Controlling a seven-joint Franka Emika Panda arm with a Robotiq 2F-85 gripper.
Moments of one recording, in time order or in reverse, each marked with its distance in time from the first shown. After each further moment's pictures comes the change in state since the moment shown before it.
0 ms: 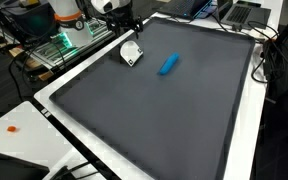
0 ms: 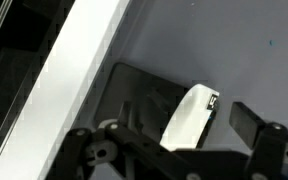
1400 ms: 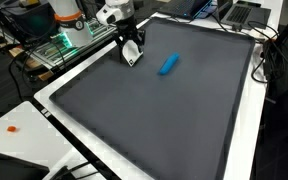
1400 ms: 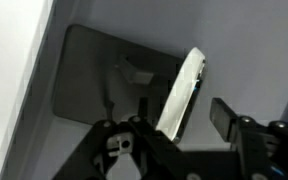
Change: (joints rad) arm 0.037 0.157 -0.031 0.005 0.022 0.299 0.007
